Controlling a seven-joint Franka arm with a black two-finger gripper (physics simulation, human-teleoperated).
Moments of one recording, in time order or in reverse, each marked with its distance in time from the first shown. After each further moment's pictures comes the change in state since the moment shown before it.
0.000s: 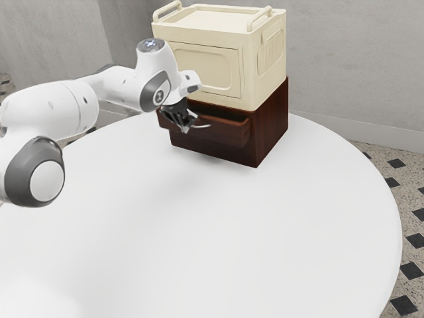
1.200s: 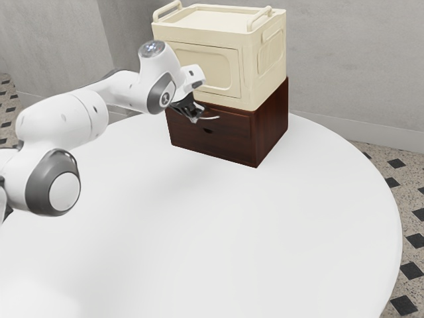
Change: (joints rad) arm -0.001 0.148 0.002 0.205 -0.034 0.088 0.038
